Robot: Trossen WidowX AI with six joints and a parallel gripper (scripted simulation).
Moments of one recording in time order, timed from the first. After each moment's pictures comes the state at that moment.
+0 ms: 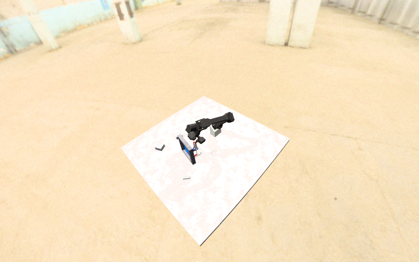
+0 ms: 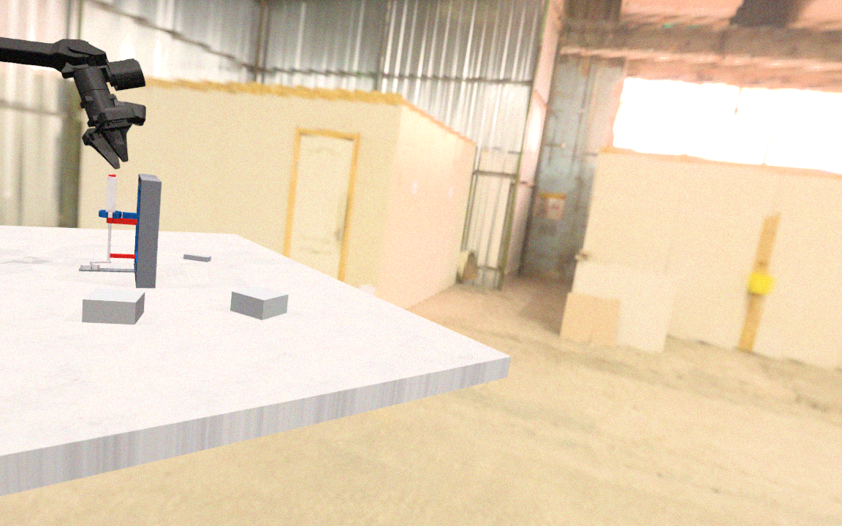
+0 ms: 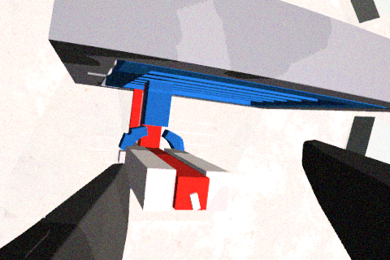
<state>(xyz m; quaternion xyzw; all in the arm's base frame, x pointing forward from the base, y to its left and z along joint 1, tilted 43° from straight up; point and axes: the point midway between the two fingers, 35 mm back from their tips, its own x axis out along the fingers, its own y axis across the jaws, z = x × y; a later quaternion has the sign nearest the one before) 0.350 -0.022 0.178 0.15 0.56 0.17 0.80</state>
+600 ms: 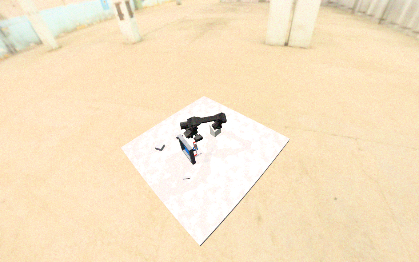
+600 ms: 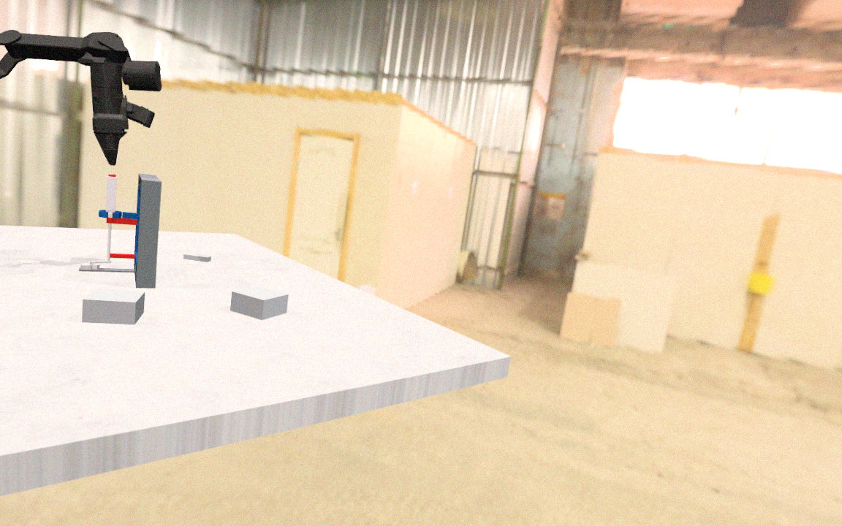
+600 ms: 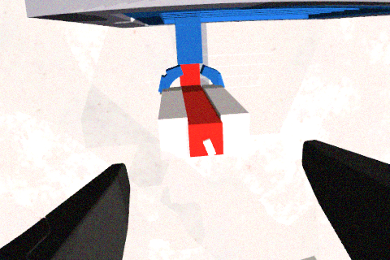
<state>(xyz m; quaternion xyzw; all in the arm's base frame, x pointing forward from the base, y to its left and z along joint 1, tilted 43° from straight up) 0.340 -0.029 0.174 0.29 0.64 0.21 0.68</state>
